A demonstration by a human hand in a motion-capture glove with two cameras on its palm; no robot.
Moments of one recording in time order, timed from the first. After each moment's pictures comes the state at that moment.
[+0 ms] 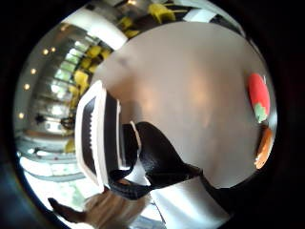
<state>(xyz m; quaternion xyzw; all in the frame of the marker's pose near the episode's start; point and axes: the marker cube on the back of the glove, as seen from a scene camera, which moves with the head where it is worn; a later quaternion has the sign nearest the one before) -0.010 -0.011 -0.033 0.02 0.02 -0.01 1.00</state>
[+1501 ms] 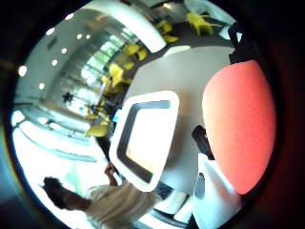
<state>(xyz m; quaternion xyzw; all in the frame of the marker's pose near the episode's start) -0.043 -0.022 -0.110 0.11 -0.13 -0.14 0.98</state>
